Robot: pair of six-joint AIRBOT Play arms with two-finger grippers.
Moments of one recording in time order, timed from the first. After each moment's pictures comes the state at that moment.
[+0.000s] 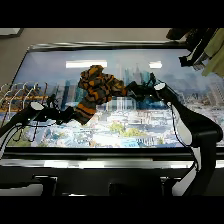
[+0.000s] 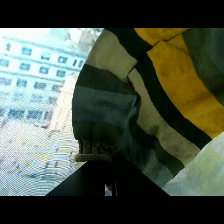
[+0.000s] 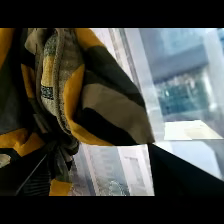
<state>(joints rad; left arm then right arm) 0.01 -1.49 0.92 0.81 -0.87 -1.50 0.14 -1.93 1.51 -0.51 0.71 1.49</state>
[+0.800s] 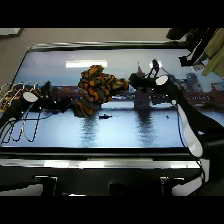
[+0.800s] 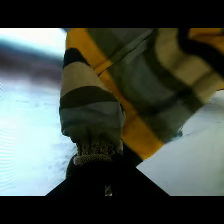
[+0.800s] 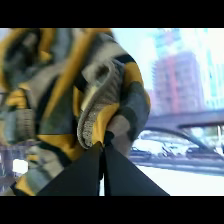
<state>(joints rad) 0.01 -1.43 1.12 0.89 -0.92 -1.49 0.16 -1.72 1.52 -0.73 0.64 1.51</state>
